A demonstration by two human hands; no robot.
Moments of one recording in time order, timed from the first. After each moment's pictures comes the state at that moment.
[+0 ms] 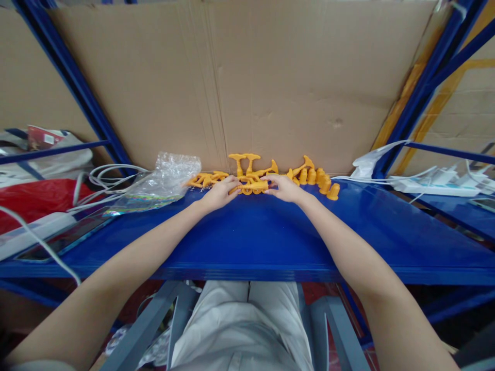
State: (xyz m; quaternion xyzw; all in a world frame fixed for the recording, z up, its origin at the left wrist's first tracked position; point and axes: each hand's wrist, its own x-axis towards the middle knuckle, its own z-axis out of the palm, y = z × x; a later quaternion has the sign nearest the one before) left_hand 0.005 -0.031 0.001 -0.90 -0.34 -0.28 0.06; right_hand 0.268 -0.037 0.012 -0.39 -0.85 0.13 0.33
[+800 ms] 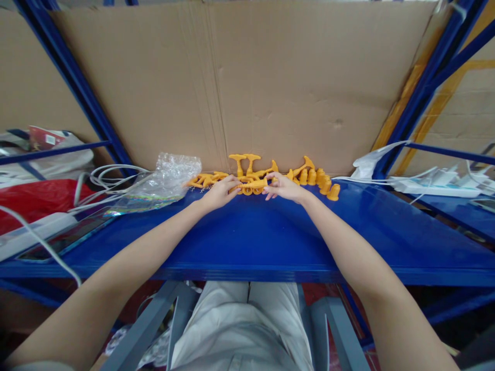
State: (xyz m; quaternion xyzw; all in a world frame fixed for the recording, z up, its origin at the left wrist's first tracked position) left_hand 0.005 -0.027 0.002 -0.89 -0.32 -0.30 0.06; right_hand 0.261 -0.050 0.020 -0.42 -0.71 0.42 0.37
